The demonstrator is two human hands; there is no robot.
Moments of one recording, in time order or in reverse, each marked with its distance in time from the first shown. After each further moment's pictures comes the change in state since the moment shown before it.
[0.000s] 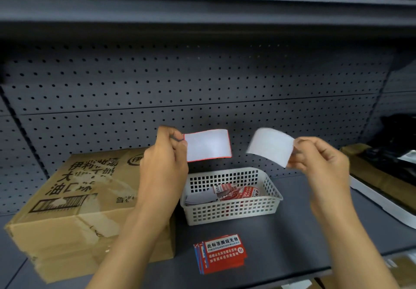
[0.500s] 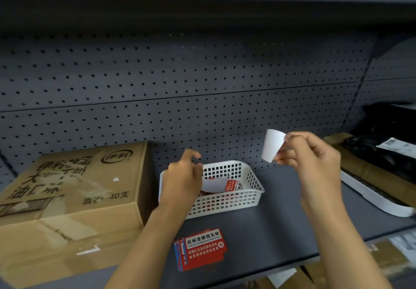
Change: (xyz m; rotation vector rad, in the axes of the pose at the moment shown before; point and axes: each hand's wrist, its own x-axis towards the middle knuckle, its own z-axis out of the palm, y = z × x) left_hand -0.020 -0.021 0.098 0.126 -0.352 -0.087; right_hand 0.012 0.010 -0.030 -0.008 0.030 -0.020
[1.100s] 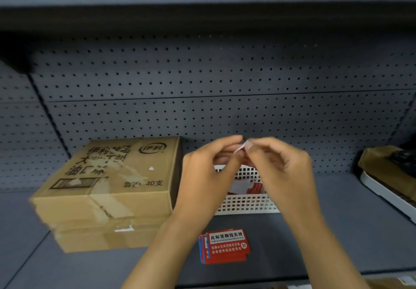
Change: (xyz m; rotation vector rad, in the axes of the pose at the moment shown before) left_hand -0.048 0.050 -0.059 -0.503 0.183 0.223; right_hand -0.036 0.003 0.062 -0.209 -0.335 -0.209
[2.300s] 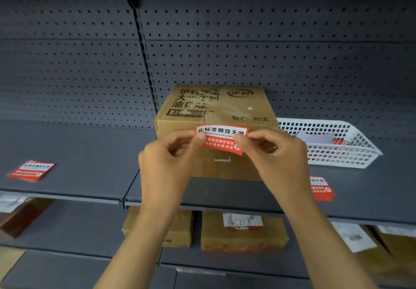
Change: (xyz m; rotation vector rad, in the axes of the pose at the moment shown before) left_hand -0.112 -0.059 -0.219 0.124 0.382 -0.327; right_hand -0.113 -0.021 0.171 -0.066 -0.125 -0.016
